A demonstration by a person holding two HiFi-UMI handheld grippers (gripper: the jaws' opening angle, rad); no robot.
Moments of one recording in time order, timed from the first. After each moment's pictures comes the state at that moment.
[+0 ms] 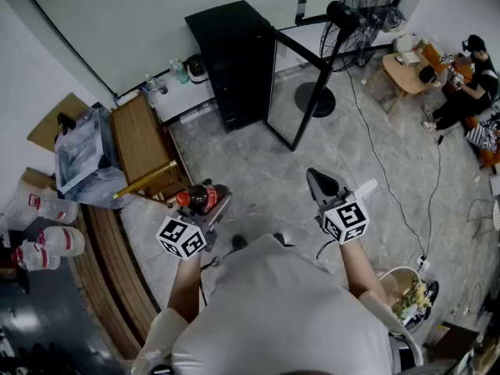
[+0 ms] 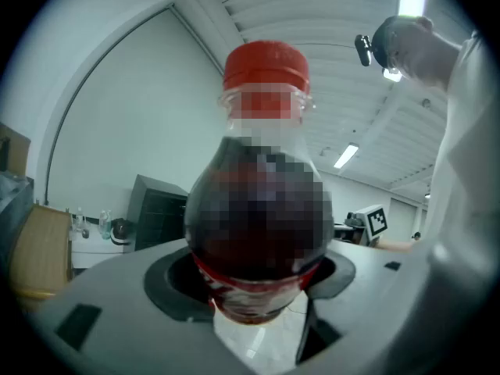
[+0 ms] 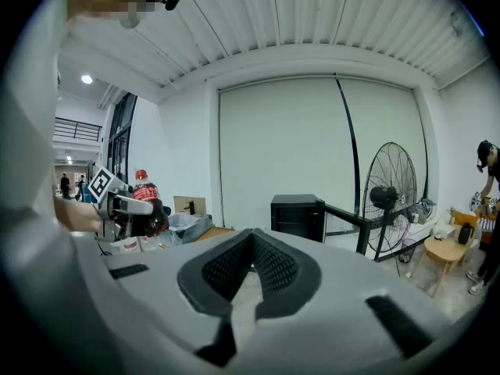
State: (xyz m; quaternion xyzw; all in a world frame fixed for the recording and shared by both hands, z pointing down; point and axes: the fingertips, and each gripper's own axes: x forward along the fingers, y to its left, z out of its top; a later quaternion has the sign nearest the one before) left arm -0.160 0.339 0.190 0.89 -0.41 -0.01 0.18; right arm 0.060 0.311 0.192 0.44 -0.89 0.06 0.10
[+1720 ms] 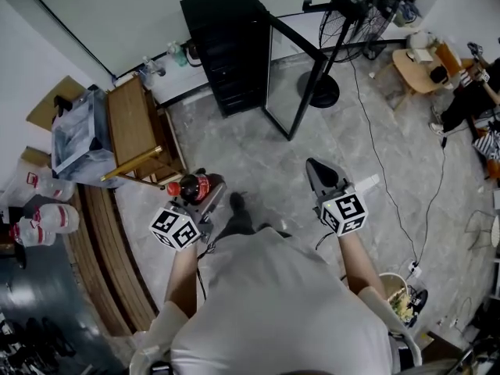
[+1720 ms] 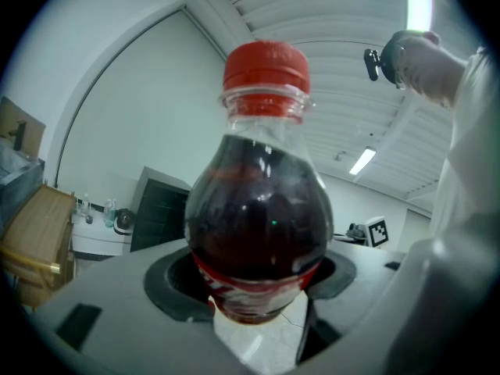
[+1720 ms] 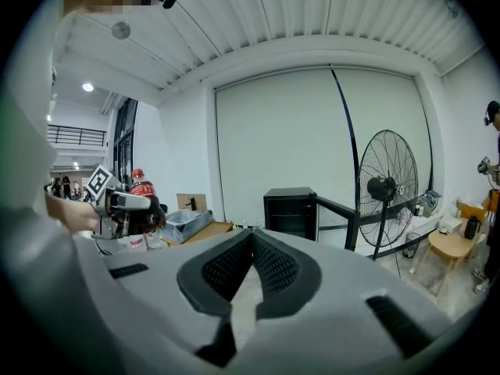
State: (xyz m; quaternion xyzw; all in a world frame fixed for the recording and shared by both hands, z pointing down) left arm -0.081 0.312 0.209 0.87 -0.45 -0.04 0.21; right arm 0.152 0.269 0.218 0.41 -0.90 0.08 0.10
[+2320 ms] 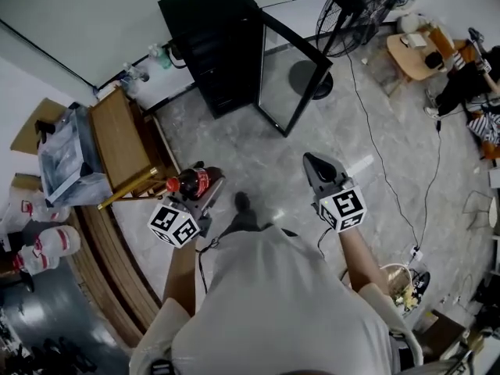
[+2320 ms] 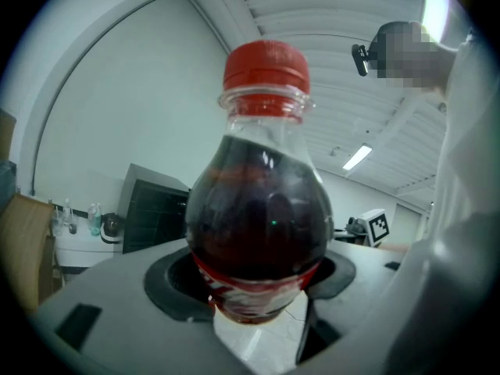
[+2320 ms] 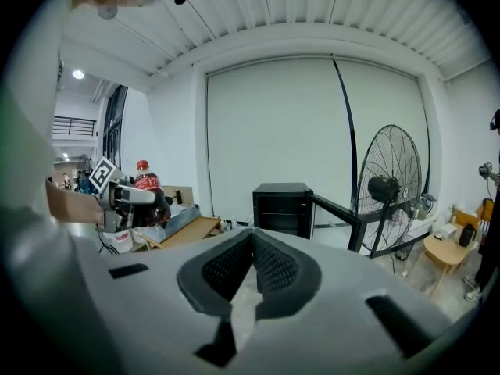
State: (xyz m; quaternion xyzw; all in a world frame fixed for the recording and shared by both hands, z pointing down) left arm -0.113 0.176 0.233 0.89 -0.41 -0.03 0.20; right arm 0.110 0.156 0.238 0.44 -0.89 0.08 0.14
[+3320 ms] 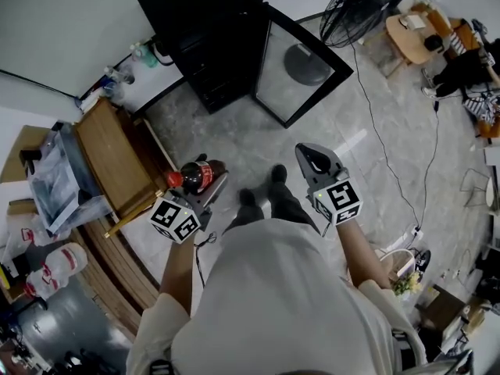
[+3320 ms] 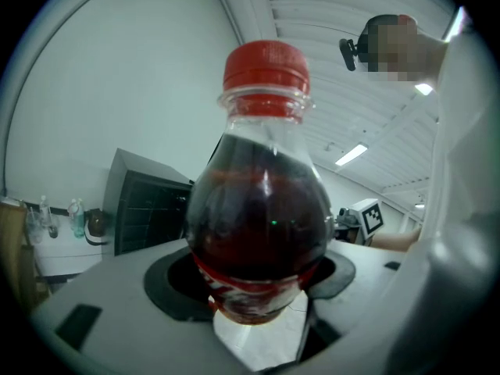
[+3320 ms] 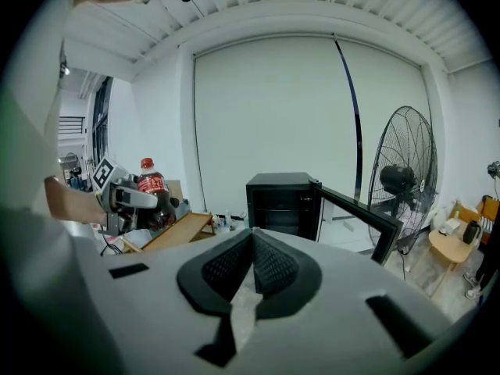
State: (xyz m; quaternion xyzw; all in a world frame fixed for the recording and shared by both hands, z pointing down) left arm -0.151 0.029 0.271 0.91 -0.35 0.00 0.23; right arm 0.035 0.018 0.273 0.44 -0.87 0.11 0.17
